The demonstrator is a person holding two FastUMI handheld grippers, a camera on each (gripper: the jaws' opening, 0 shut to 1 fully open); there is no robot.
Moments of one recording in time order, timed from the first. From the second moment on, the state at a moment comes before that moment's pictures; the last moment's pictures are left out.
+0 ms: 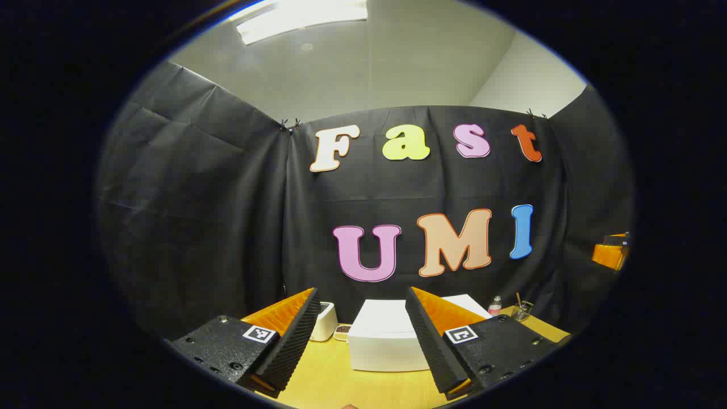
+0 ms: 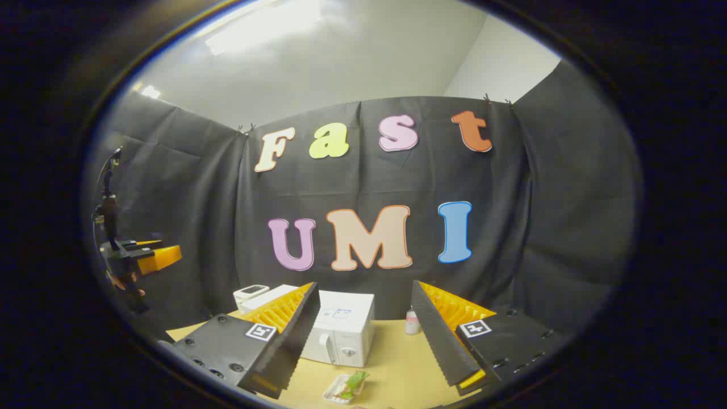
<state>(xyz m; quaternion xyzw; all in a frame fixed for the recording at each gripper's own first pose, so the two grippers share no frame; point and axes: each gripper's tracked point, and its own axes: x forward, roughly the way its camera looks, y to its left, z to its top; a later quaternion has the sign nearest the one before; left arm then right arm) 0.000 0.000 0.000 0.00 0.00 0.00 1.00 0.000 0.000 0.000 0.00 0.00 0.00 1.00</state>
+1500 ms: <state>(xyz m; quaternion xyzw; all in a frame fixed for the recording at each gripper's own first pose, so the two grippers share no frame) -0.016 -0.094 -0.105 -0.05 -0.01 -0.14 0.99 -0.015 0.006 0.004 0.01 -0.01 0.03 1.00</state>
